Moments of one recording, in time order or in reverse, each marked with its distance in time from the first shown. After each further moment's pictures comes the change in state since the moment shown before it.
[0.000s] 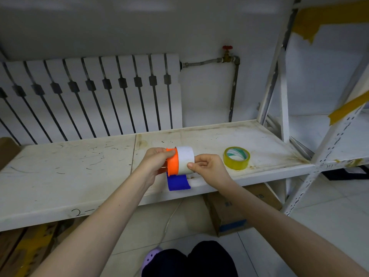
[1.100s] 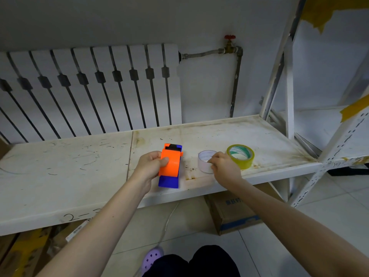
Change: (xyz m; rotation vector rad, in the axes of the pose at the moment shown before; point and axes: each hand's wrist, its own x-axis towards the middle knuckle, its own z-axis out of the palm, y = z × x) left_hand 0.014 -0.018 -0.009 0.027 -0.015 0.032; right_hand 0.050 0.084 -0.033 -0.972 0.061 -0.056
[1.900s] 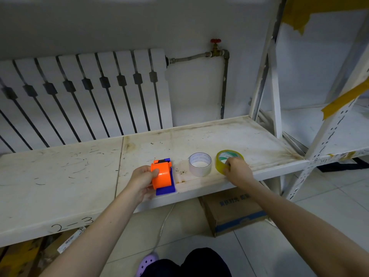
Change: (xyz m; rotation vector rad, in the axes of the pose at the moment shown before) left_hand 0.010 -0.022 0.014 -0.016 0.060 -0.185; right_hand -0.012 0.055 -0.028 0.063 -0.040 0.311
